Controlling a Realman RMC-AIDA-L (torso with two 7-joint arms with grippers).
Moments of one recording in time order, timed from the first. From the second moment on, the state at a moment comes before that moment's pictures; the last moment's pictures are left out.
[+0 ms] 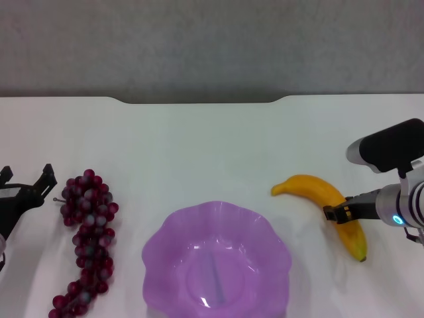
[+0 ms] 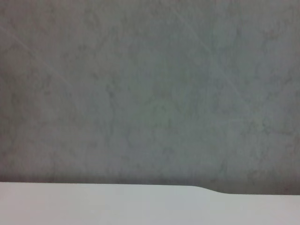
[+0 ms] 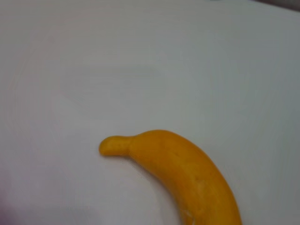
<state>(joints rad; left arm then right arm) -0.41 -2.05 1.95 0.18 -0.52 0.86 -0.28 0.61 2.01 1.43 0.69 -2.41 0.53 -0.43</state>
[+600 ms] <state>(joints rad) -0.40 -2.05 1.94 0.18 -0.53 0.86 -0.28 0.49 2.01 1.34 0.80 -2.42 0.38 -0.43</state>
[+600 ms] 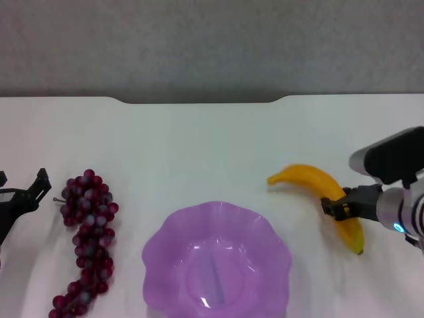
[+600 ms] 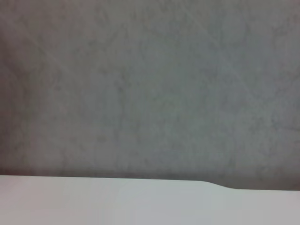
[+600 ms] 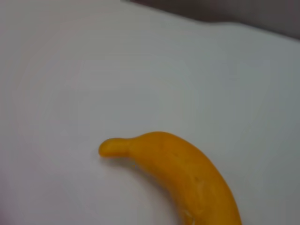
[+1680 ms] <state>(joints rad) -0.42 -2.05 1.95 0.19 -0.53 0.86 -0.28 0.39 2.01 0.94 1.28 -2.49 0.35 -0.44</state>
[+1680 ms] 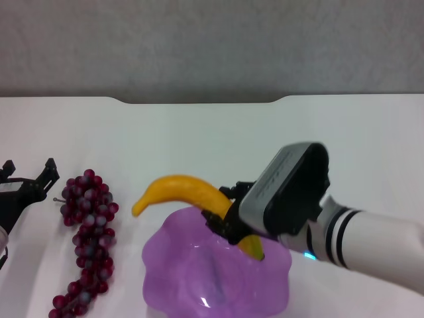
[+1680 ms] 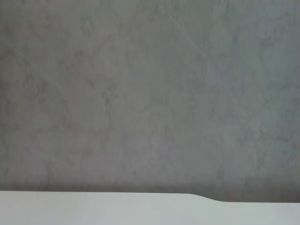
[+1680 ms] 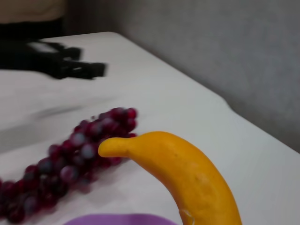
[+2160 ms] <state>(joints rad) -0.42 -2.05 1.94 0.18 -0.53 0.86 -0.28 0.36 2.01 0.89 1.22 -2.52 0.28 -0.47</state>
